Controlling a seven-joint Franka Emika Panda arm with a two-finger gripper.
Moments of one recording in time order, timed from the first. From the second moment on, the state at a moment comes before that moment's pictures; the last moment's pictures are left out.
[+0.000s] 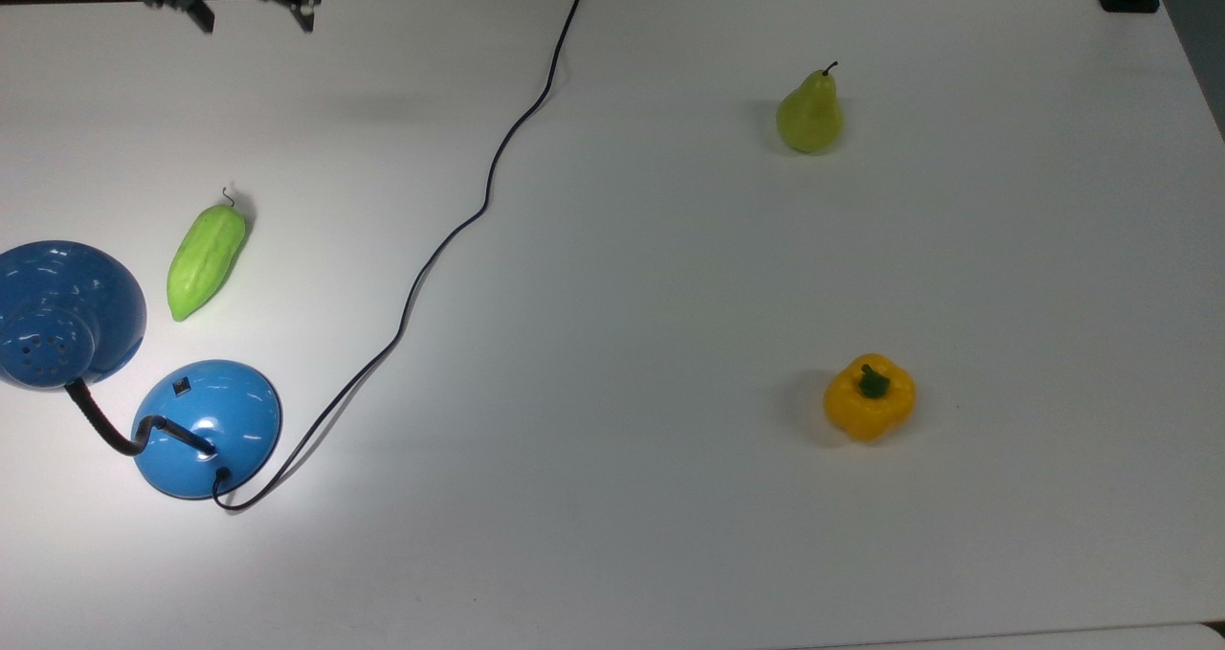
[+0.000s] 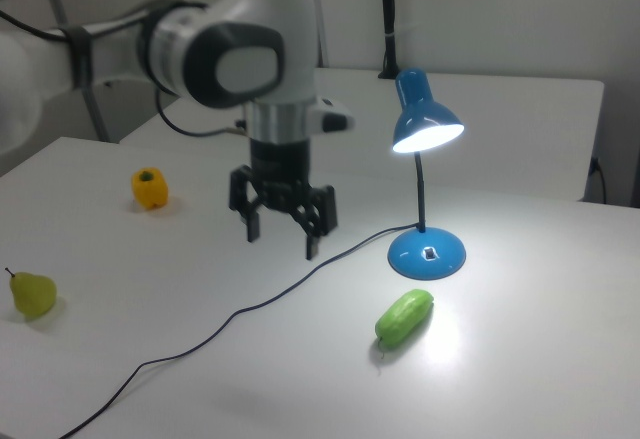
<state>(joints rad) -0.28 0.14 -0.04 -1.61 -0.02 1.59 -0.36</state>
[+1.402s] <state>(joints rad) -0.03 -0.03 0.03 -1.65 0.02 1.74 -0.02</state>
